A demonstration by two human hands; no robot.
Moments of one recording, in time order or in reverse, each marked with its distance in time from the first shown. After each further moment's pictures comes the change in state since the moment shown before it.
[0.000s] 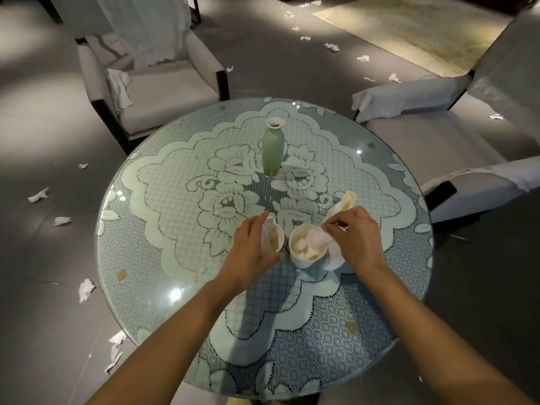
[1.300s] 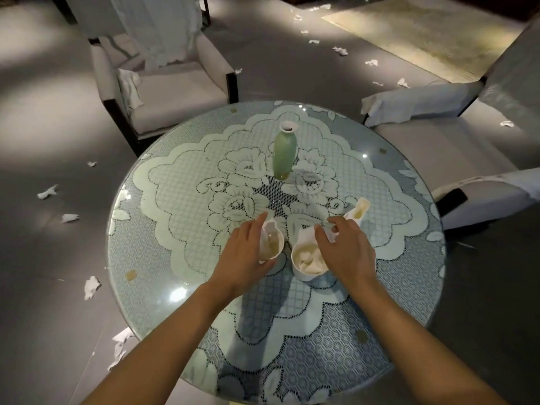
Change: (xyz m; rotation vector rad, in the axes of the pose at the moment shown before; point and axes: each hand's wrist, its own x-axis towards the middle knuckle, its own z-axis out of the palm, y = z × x) left_hand -0.006 -0.017 -0.022 0.217 0.050 0.119; right_hand -0.010 -0.021 0.029 -0.167 -0.073 0.157
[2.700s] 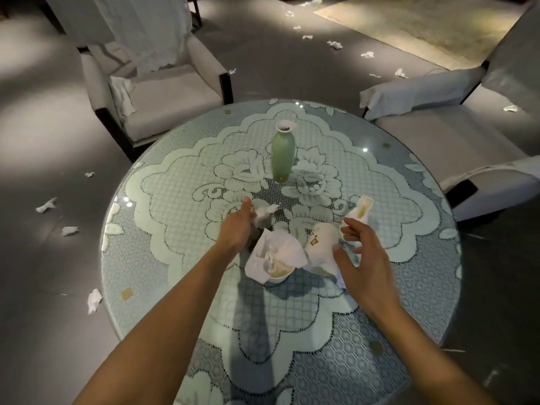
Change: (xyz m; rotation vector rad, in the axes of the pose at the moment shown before) left_hand 0.081 -0.024 -0.002 -0.543 -0.004 -0.536; right_hand -0.013 0.026 0.007 0.429 0.101 -0.188
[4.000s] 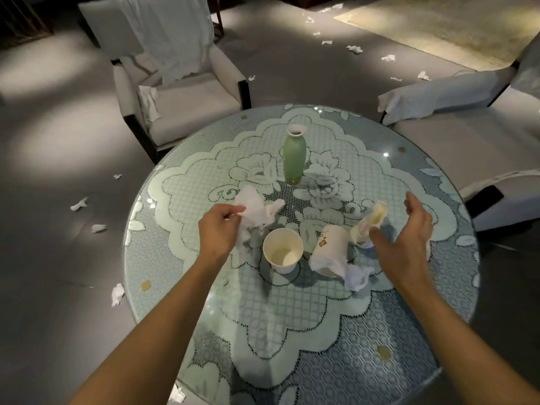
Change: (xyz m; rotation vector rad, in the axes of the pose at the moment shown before) left_hand -0.033 0.000 -0.035 -0.040 0.381 0.137; right_hand 0.037 0.018 -0.029 -0.007 0.174 0.076
